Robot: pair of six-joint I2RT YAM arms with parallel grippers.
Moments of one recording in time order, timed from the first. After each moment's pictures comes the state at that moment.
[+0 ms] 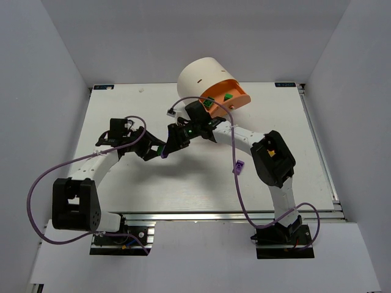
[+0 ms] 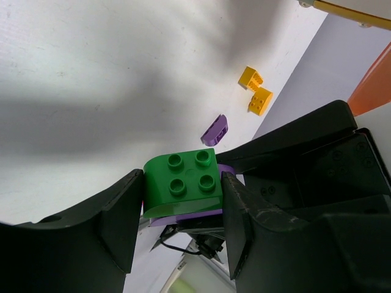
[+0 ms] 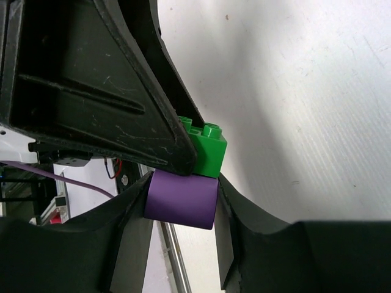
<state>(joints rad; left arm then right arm) -0.07 1.37 0.84 -0.34 0.58 -1.01 0.76 2.08 1.60 -0.20 -0.83 0.39</state>
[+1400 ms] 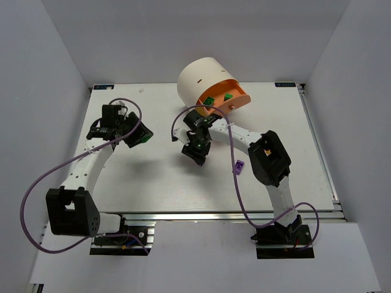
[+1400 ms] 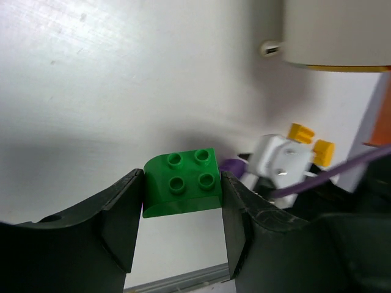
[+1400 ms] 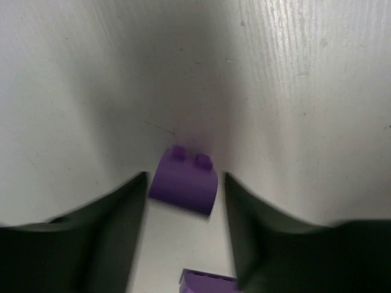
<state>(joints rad) -0.07 1.34 1.07 -0.55 0.26 -0.68 0.78 2.12 1.71 -0.88 -0.22 -0.51</state>
